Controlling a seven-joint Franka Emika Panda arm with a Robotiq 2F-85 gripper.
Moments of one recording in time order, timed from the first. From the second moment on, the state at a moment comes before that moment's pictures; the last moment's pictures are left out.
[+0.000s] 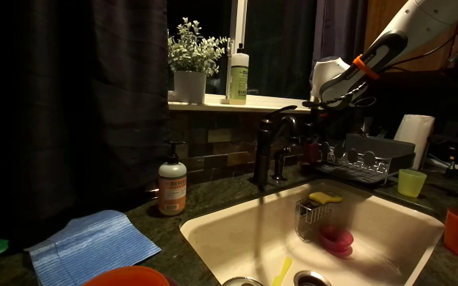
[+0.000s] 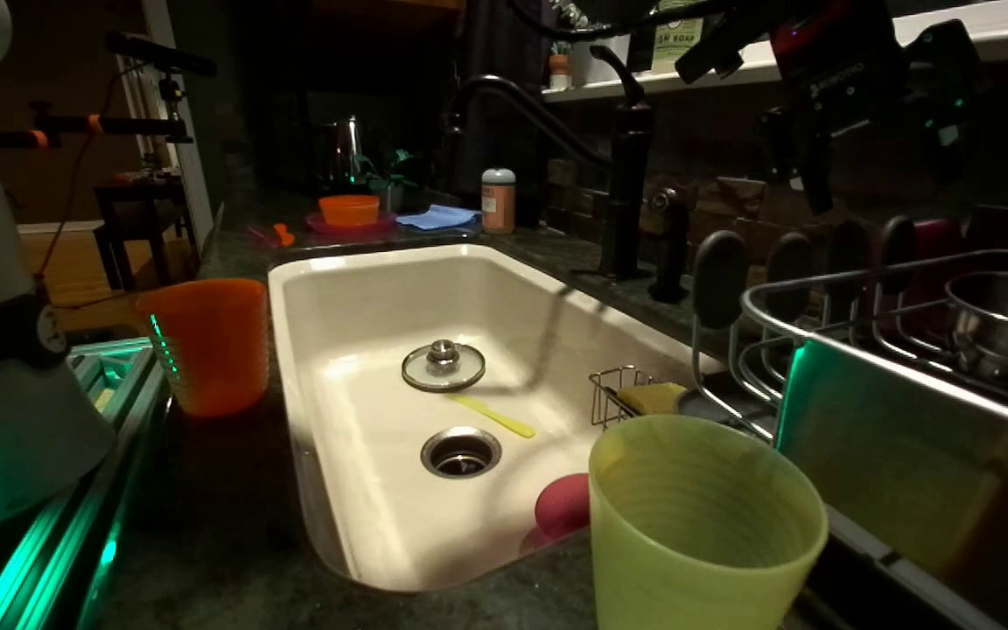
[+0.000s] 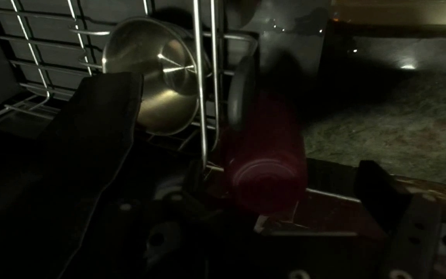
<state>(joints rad) -0.09 0.31 -0.18 -1.92 -0.50 2.55 0.09</state>
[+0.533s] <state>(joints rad) -0.09 0.40 -0.19 -1.83 -0.46 2.52 0.09</state>
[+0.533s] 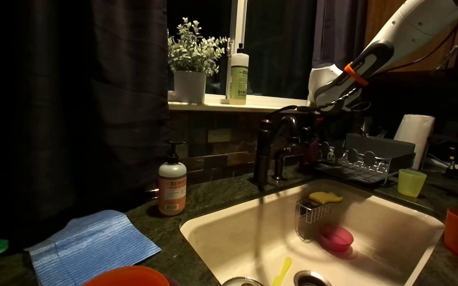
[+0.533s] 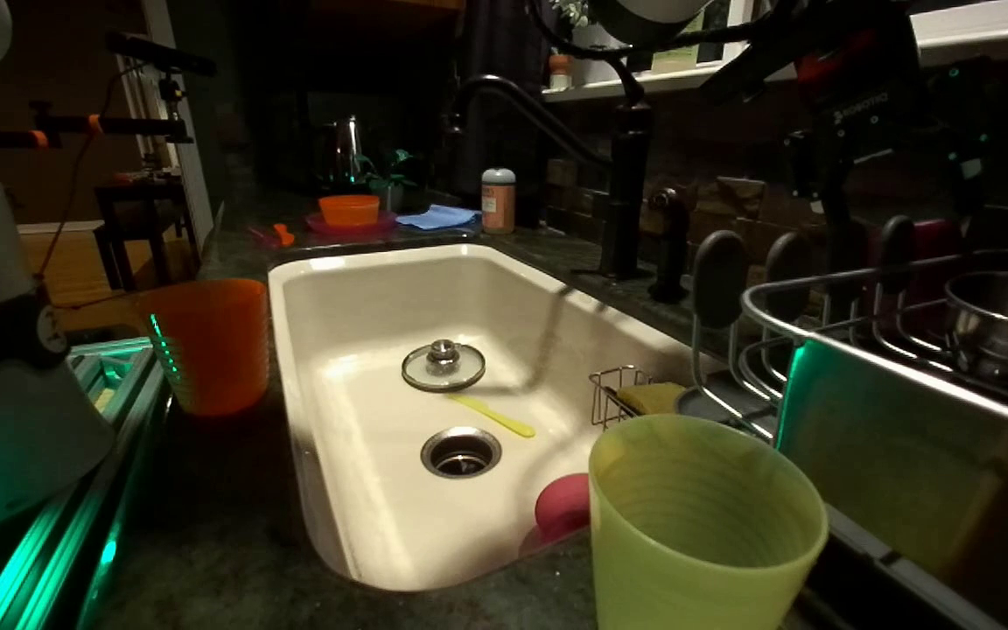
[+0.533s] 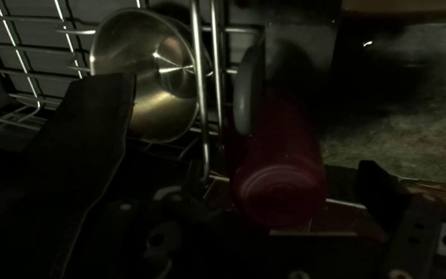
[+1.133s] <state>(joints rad) -0.09 0.45 -0.19 -1.78 -0.40 2.50 0.07</state>
